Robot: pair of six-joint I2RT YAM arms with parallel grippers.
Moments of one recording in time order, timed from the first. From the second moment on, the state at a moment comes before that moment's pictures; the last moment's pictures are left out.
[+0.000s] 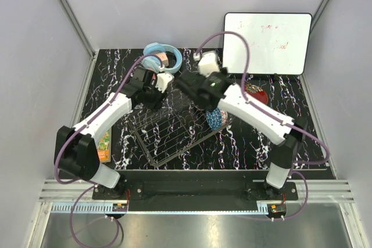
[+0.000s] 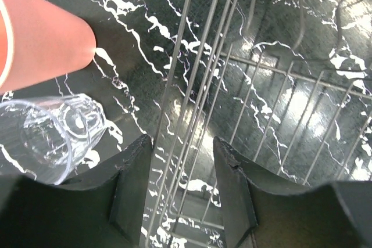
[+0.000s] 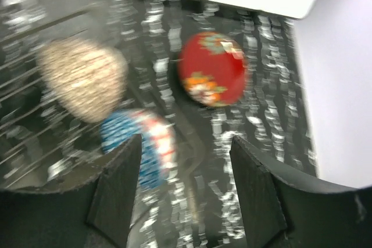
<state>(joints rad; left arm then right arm) -0.40 1.49 1.16 -0.60 0.13 0.32 1.01 1.80 1.92 -1.33 1.05 0.70</state>
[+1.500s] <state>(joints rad) -0.40 1.09 1.00 -0.96 -0.10 0.23 0.58 1.51 1.16 -0.82 0.40 0.58</state>
